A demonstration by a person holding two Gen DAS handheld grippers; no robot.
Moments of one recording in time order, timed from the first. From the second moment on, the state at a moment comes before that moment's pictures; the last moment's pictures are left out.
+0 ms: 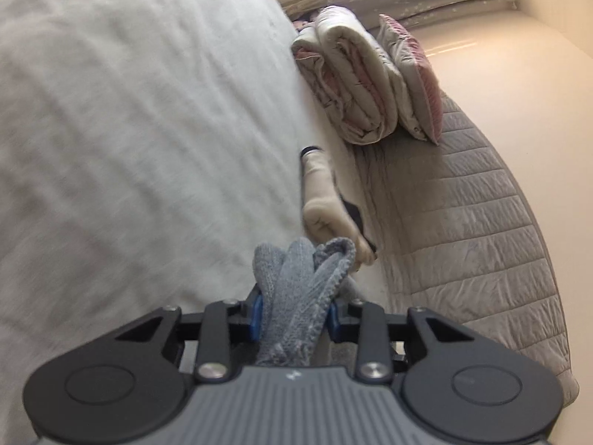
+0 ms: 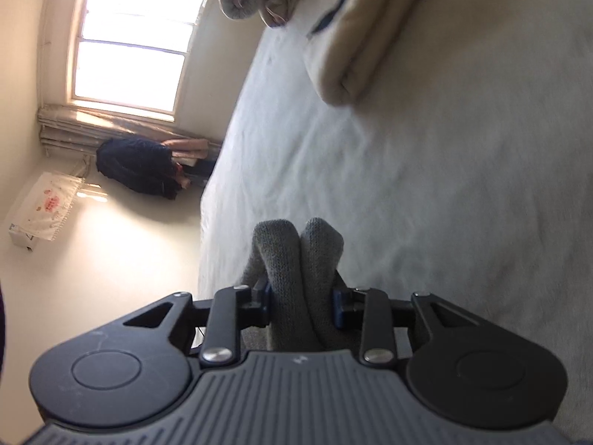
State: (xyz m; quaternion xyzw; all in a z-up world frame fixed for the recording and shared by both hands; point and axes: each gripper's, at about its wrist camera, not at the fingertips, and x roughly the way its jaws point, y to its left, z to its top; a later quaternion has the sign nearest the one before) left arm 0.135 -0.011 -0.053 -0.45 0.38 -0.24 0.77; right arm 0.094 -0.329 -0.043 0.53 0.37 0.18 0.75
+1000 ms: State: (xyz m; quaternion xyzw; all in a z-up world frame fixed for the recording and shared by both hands) left arm 0.385 -0.199 -0.034 -0.45 0.38 -0.24 0.77; right arm 0.343 -0.482 -0.026 0.49 0.32 0.11 0.81
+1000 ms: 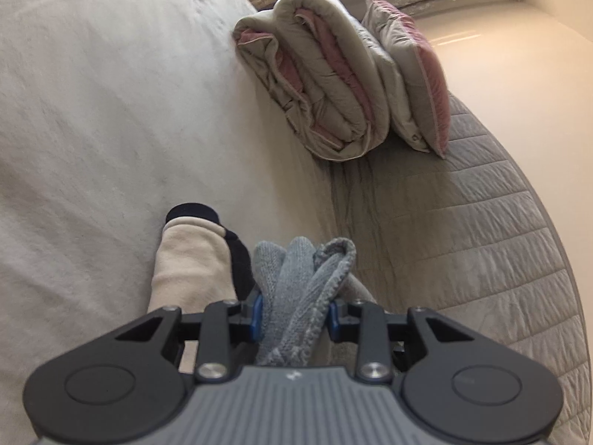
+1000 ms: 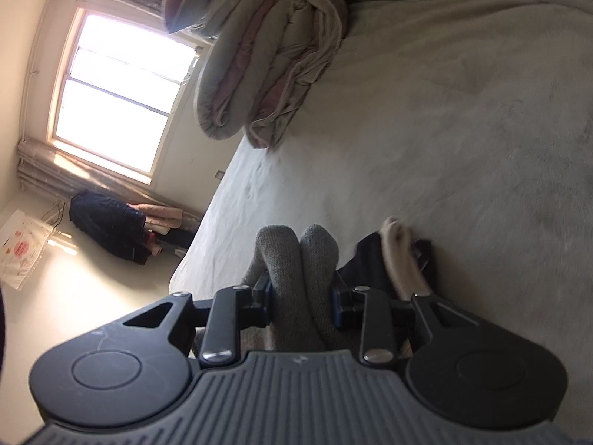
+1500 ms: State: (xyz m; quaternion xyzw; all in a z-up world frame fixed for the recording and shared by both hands) left arm 0.396 -0.193 -0.036 -0.38 0.32 -0.22 0.84; right arm 0.325 -0.478 -0.038 0.36 0.19 0.07 0.91
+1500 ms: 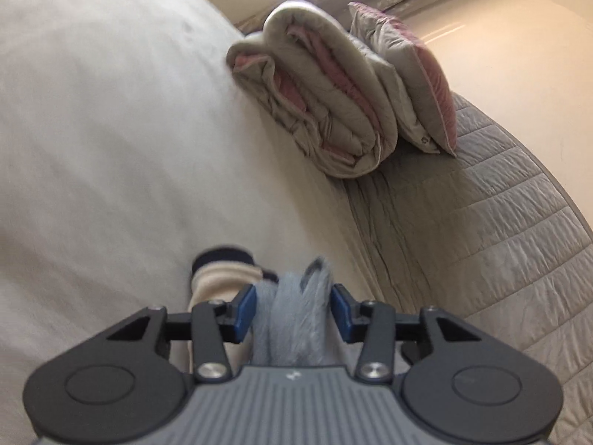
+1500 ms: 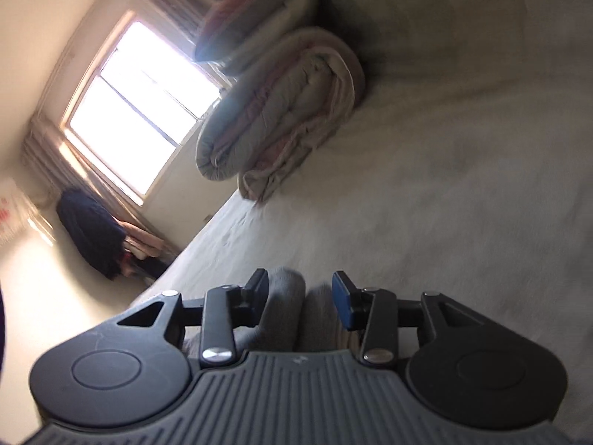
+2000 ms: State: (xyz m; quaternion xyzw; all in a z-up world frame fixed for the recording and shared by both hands) left arm 0.383 -0.239 -0.030 -0.18 0.25 -0.25 0.92; right arm 0.289 -0.409 -0.047 0.17 0.13 0.03 0.98
